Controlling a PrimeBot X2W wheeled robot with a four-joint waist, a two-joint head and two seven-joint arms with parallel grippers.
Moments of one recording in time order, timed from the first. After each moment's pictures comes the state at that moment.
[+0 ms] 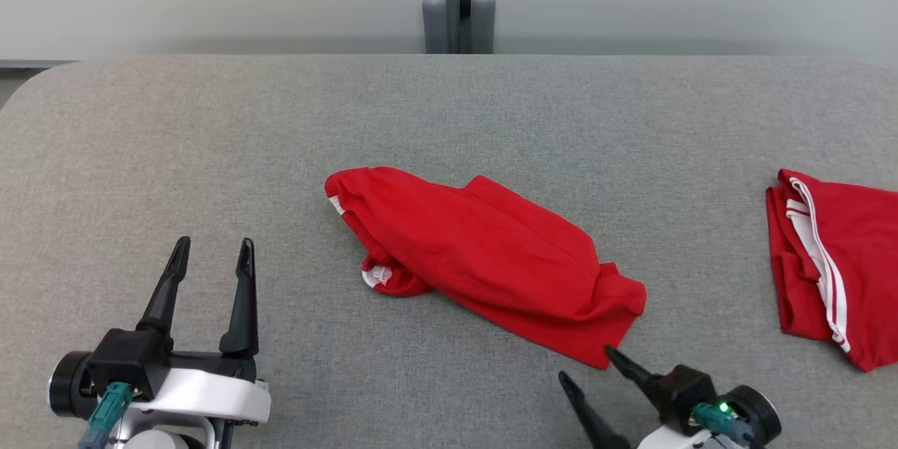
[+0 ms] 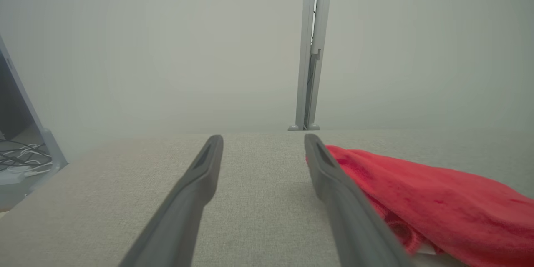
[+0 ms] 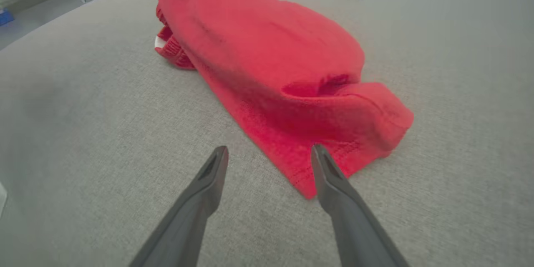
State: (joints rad) left arm -0.05 0.23 -0.17 0.07 -0.31 0.11 -0.26; right arm -0.01 -0.12 0.38 0.15 0.15 0.13 0.02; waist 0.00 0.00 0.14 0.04
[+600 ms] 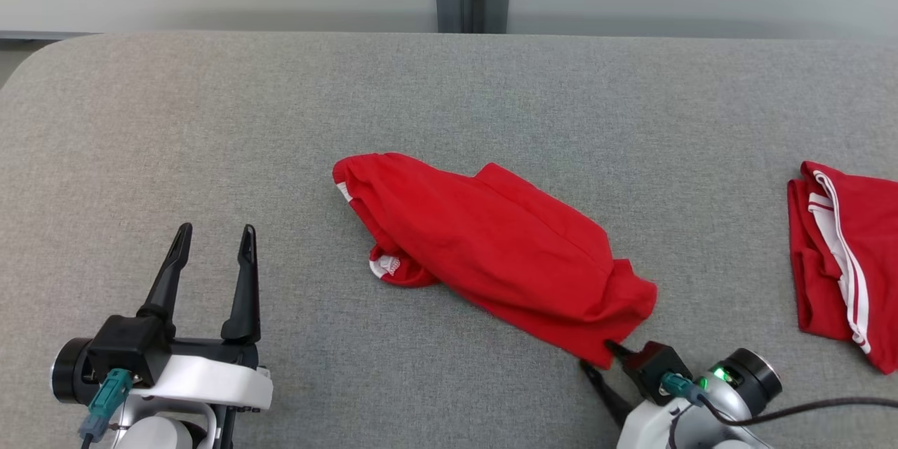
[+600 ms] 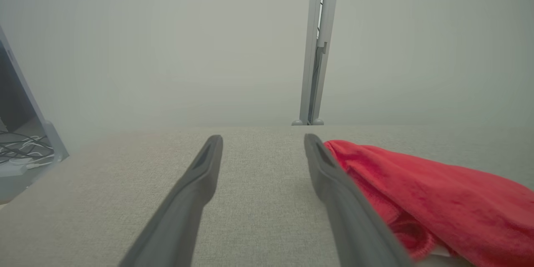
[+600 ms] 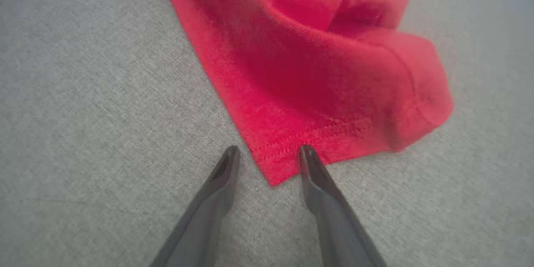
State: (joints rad) left arm -0.09 0.21 -0.17 0.09 -0.31 0.10 -0.26; right arm -0.17 -0.20 0.48 0.38 0.03 0.13 0.07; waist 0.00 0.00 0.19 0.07
